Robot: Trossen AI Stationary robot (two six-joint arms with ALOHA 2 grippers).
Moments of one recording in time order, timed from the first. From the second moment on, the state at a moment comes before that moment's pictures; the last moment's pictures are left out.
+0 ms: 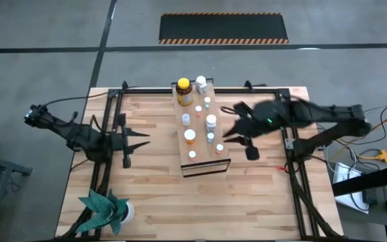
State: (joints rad) left arm -0.45 0.60 0.67 -0.14 -0.60 0.33; right arm 0.05 1.30 1.49 -0.77 -0.11 -0.14
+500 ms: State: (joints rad) left arm -0.45 0.28 0.26 -0.02 -0.60 0.29; right arm 0.04 0.75 0.35 0.42 -0.21 -0.31
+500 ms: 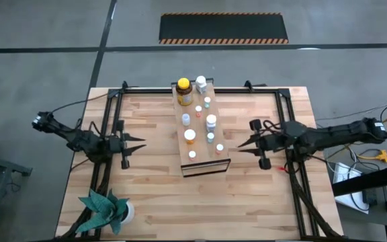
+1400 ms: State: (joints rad) left arm -0.45 0.12 0.08 -0.01 -0.68 0.24; right arm 0.01 0.10 0.11 0.42 0.19 -0.31
